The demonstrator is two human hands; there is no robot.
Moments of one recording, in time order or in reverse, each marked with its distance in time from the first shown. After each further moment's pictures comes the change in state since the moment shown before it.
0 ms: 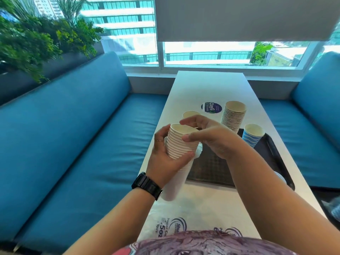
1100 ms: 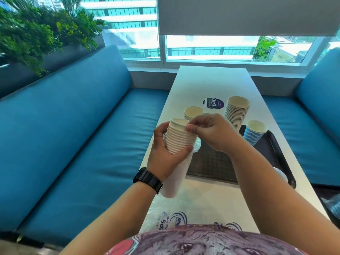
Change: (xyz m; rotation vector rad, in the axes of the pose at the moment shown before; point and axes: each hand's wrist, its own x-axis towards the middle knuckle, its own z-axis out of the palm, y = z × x) left_hand 0.002 -0.013 -0.002 0.013 0.011 -0.057; right_hand -0.009 -0.009 0.007 -0.502 0.138 -0.187
